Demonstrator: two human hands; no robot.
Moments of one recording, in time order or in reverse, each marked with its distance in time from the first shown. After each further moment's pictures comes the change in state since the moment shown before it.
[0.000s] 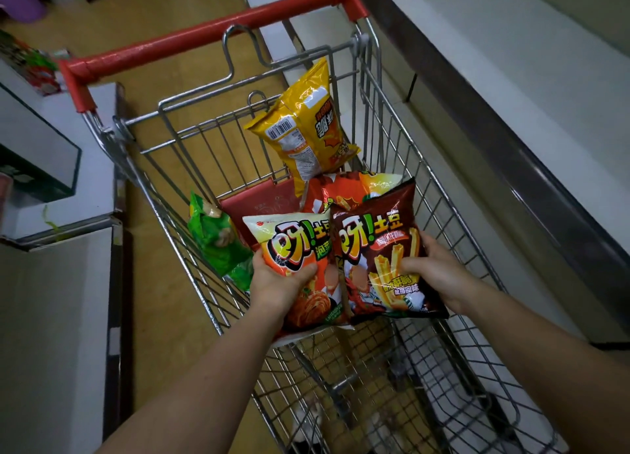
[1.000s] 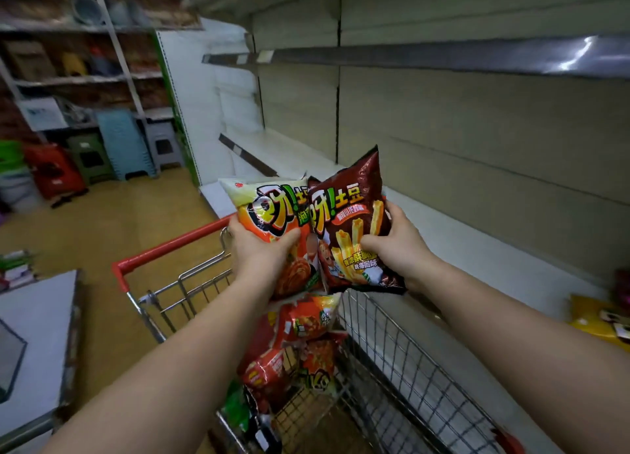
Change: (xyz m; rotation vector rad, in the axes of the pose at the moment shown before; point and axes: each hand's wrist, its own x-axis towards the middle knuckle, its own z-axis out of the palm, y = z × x) left_hand -0.139 0.218 -0.057 -0.079 -0.009 0.637; right_hand -0.206 -0.163 0.006 0.002 0.464 -0.647
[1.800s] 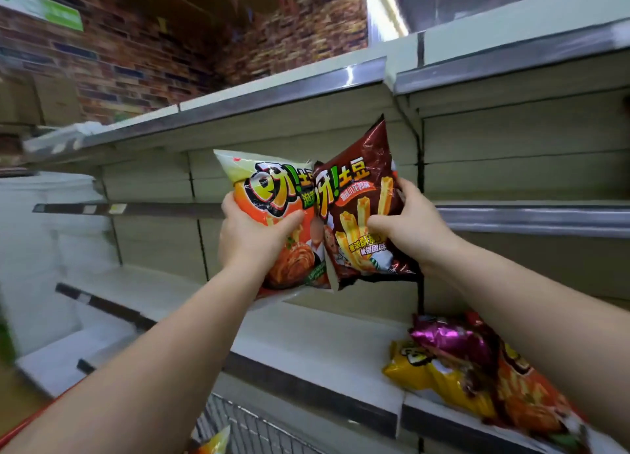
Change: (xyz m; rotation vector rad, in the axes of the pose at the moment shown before) left_hand -0.131 0.213 0.058 -0.096 -0.359 0.606; right_hand -0.159 -0.148 -0.192 -0.069 0.606 -0.264
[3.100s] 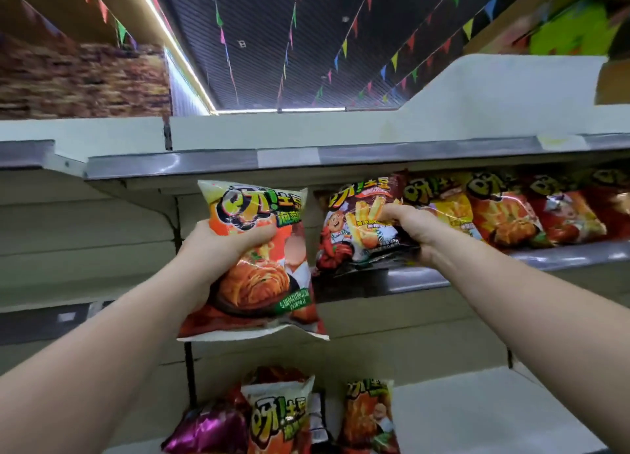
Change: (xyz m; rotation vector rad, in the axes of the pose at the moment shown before) left_hand -0.104 0.199 0.185 -0.385 -0.816 0.026; right_hand -0.053 -0.028 -0.347 0.134 0.626 0.298
